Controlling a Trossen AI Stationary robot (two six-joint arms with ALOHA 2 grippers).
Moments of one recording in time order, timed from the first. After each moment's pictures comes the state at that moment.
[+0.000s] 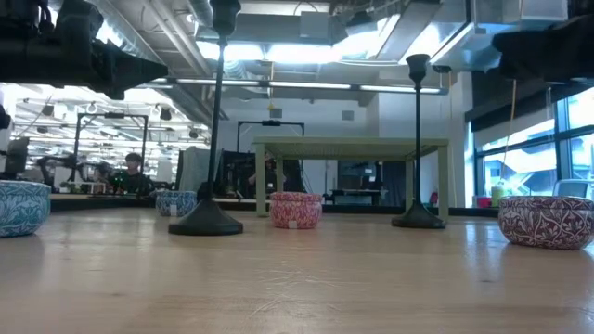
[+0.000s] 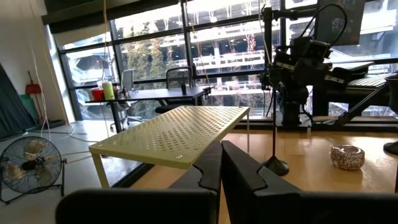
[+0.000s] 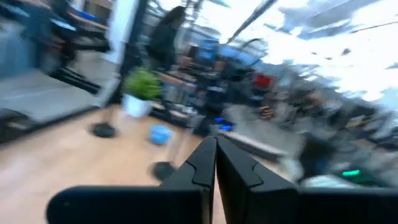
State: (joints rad) left arm 0.02 0.11 0.01 0.23 -0.35 0.13; right arm 0.38 0.11 0.01 0.23 0.29 -0.42
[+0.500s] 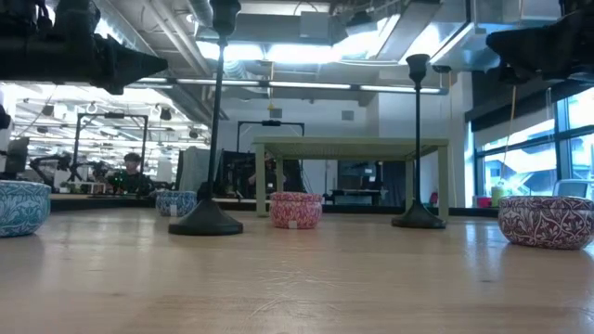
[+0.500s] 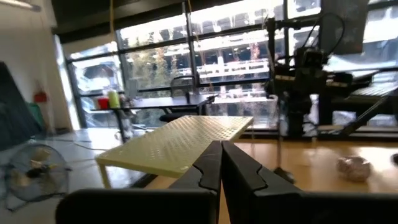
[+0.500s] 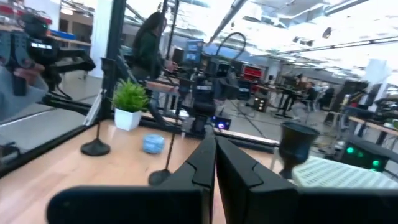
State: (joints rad) left arm 0.02 0.11 0.01 0.30 -0.38 0.18; right arm 0.38 0.11 0.01 0.27 0.31 -0.25
